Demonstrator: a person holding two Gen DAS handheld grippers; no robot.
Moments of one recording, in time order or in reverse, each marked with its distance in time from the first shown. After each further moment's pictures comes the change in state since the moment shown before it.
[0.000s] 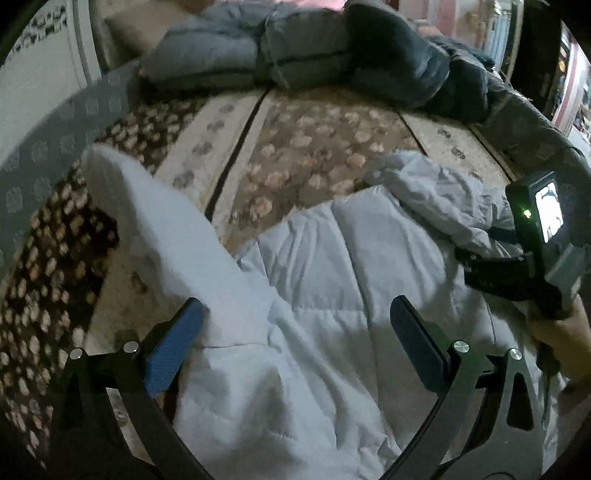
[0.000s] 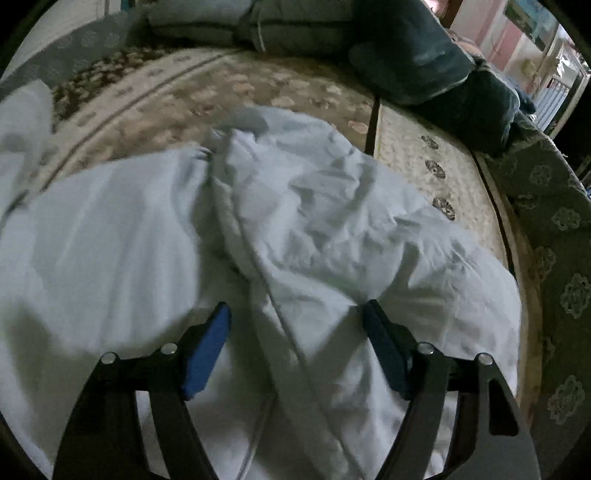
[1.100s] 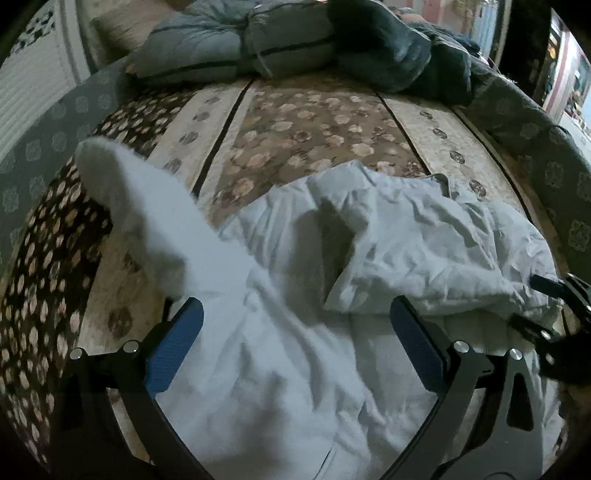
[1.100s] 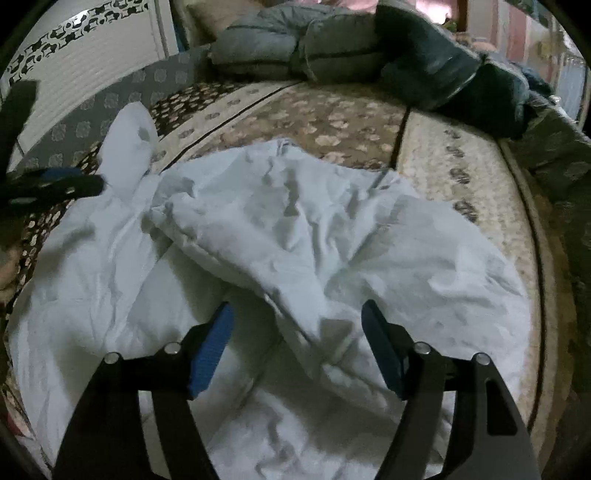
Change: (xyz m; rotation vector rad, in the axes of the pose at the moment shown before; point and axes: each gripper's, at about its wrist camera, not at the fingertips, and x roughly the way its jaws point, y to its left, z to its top) left arm -0.015 -0.033 -0.014 0.056 0.019 -0.015; right arm -0.132 -0.040 -0.125 0.050 -0.151 0.317
